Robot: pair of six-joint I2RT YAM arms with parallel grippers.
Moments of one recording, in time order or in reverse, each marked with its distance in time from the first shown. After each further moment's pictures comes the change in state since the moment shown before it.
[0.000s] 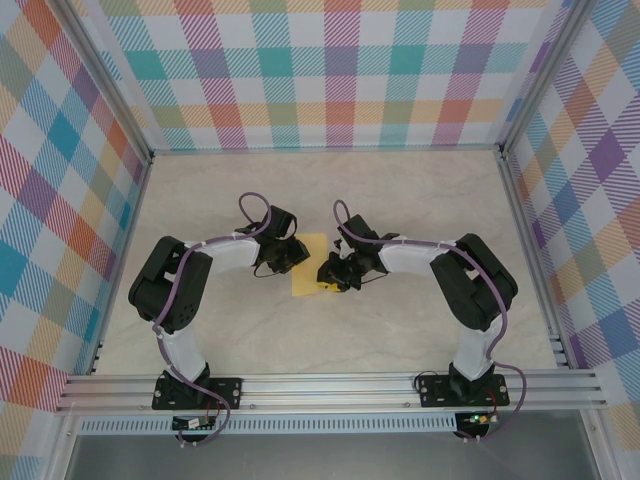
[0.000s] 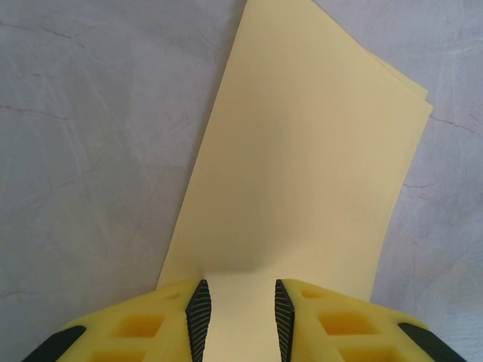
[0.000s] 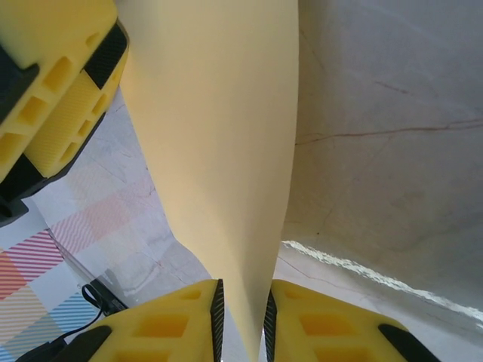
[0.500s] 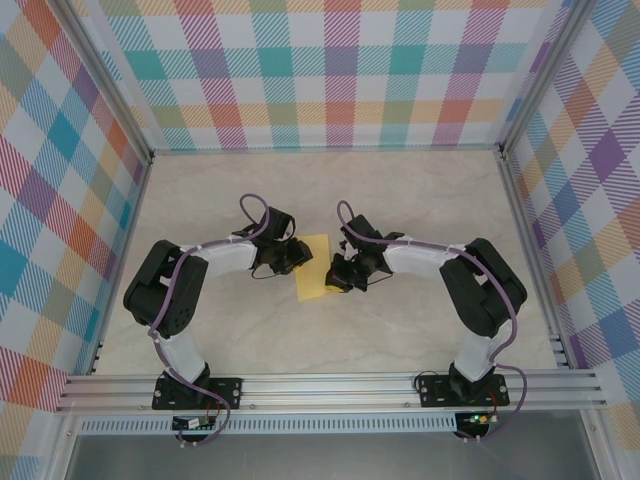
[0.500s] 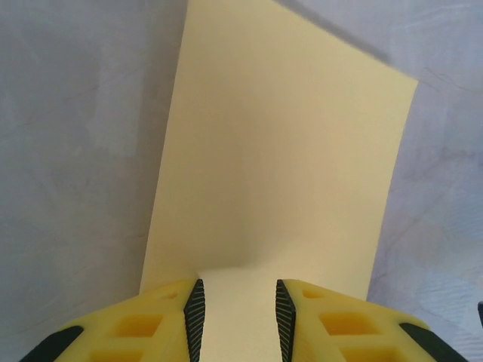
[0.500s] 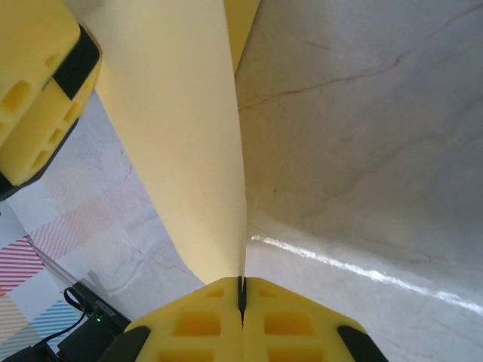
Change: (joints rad) left arm -0.001 -0.040 -0.034 0.046 0.084 0.035; right arm 0.000 -0.066 -0.009 -0.114 0.048 -0.021
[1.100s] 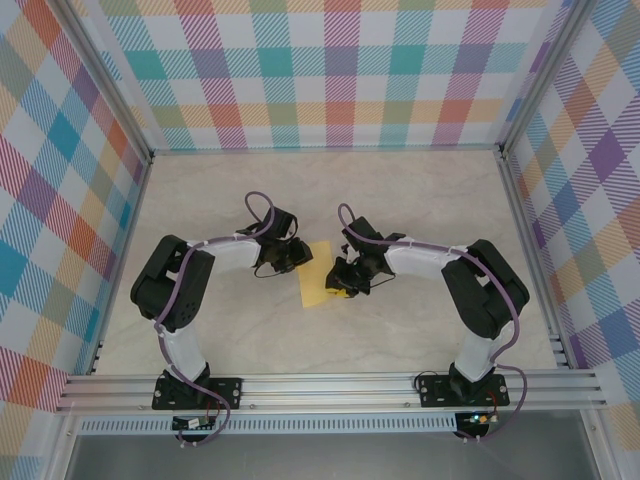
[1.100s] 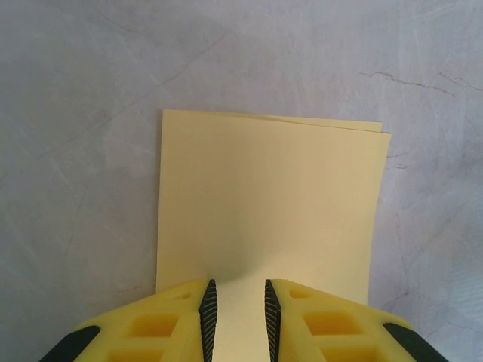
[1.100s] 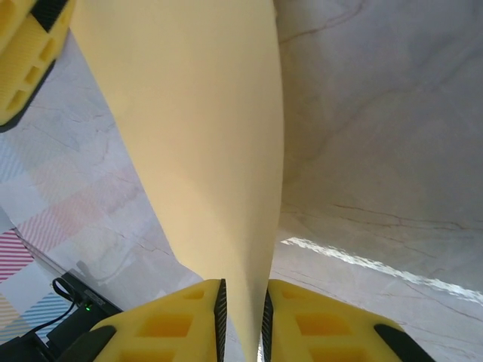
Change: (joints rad) left arm 0.000 0.056 0.031 0.010 -0.023 0.068; right arm 0.000 -0.010 -0.014 -0.027 -0.010 -0.011
